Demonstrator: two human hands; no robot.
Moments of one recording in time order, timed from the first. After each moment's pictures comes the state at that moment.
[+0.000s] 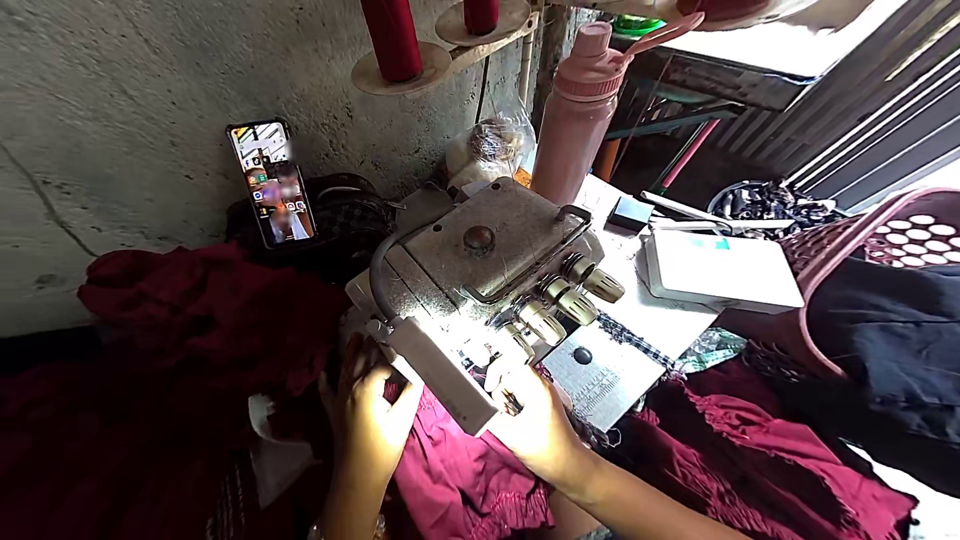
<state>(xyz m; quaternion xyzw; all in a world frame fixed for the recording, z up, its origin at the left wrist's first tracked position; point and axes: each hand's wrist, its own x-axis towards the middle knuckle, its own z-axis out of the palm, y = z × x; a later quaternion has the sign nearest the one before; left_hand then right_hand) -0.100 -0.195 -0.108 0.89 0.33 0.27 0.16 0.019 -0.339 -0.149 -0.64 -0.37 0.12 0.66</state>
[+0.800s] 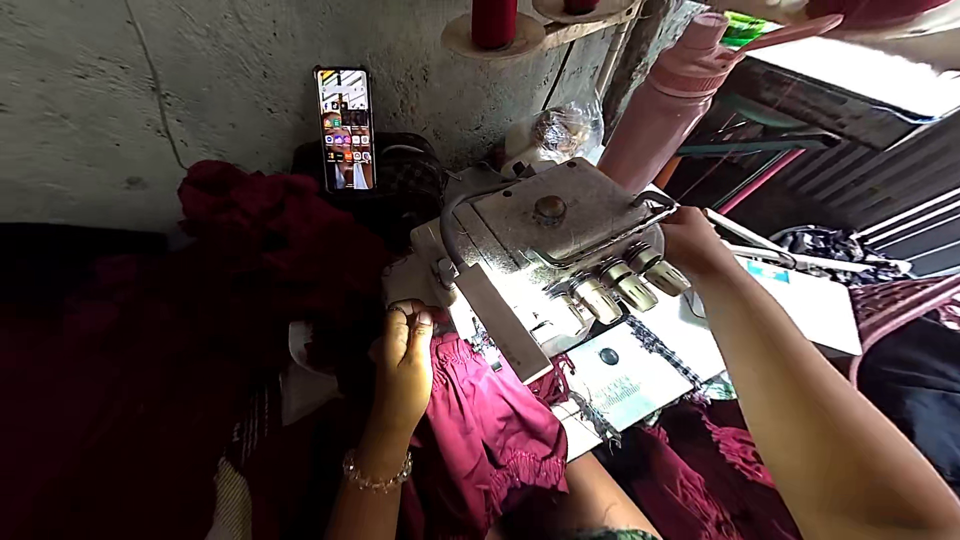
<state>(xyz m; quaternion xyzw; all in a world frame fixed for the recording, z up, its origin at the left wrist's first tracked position) -0.093 -0.210 -0.100 0.71 0.35 0.39 0.47 0.248 -0.331 -0.102 -0.83 -0.31 0.14 0.45</state>
